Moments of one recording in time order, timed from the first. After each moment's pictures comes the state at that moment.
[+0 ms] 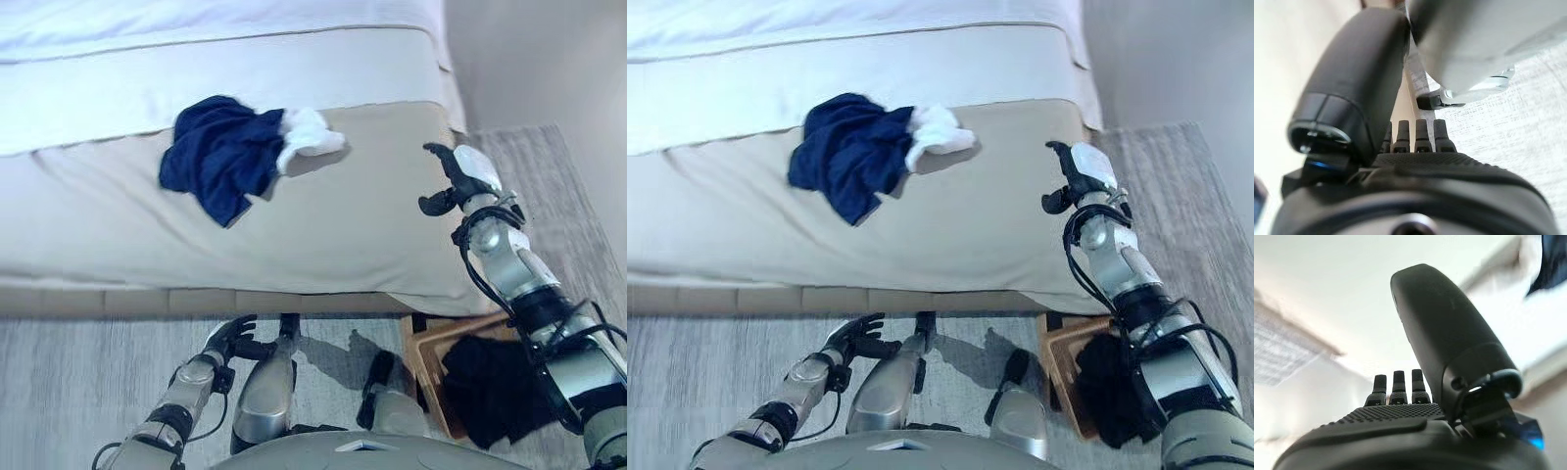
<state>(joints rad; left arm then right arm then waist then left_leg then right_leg) -0.16 0.30 -0.24 0.99 -0.18 -0.05 -0.09 -0.65 -0.62 0.41 0.62 -0.35 0.20 -0.13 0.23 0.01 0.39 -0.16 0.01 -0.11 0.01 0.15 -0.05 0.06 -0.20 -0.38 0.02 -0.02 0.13</state>
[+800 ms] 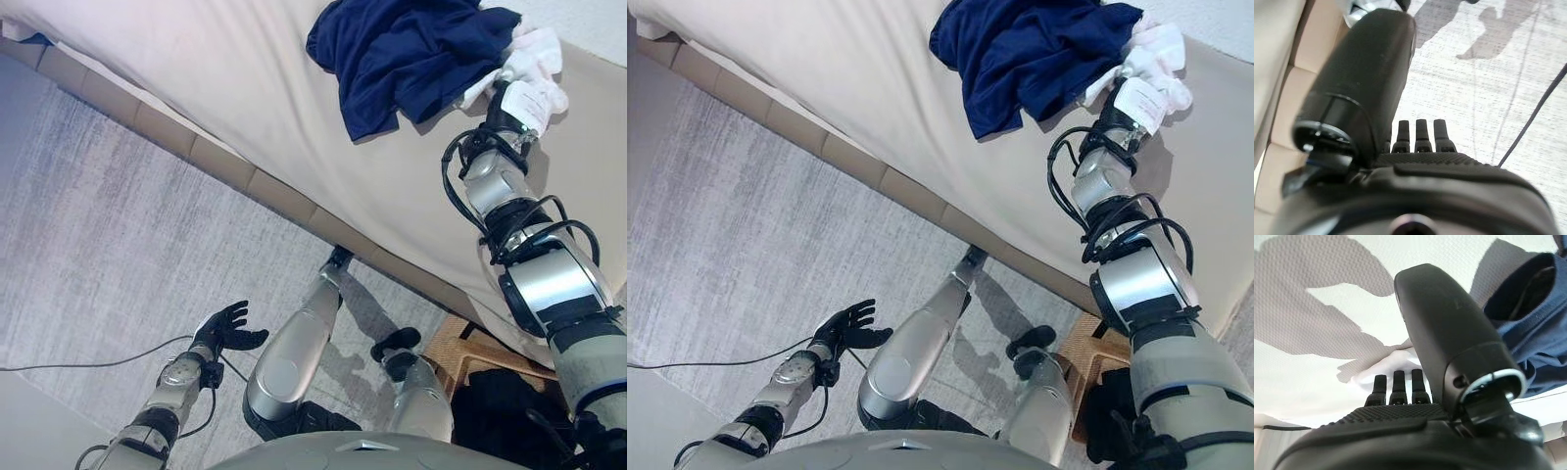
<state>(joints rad) -0.11 0.35 -0.27 0.95 -0.36 -0.18 -0.10 -1.15 -0.53 0.45 1.06 -0.30 0.44 -0.44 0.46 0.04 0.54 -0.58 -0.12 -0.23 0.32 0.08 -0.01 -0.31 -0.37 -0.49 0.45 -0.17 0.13</state>
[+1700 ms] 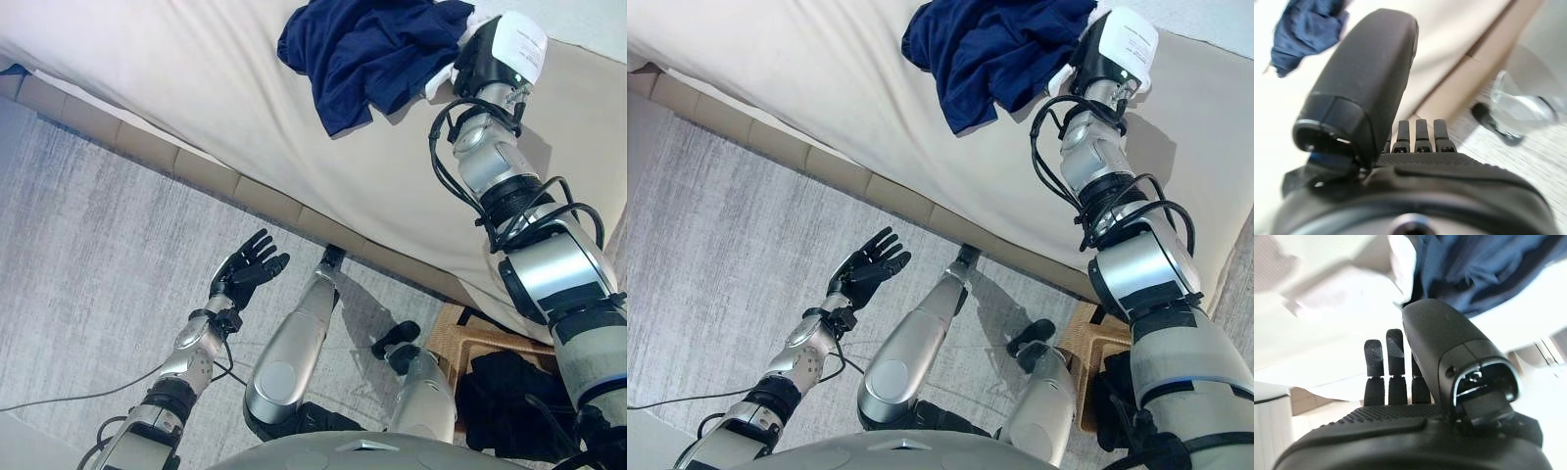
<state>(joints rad) -0.17 0.32 -0.25 0.71 -0.79 -0.14 -0.18 -1.21 -0.53 0.49 0.87 -0.31 0.30 -0.56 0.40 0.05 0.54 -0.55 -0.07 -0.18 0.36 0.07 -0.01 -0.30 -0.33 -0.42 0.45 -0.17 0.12</state>
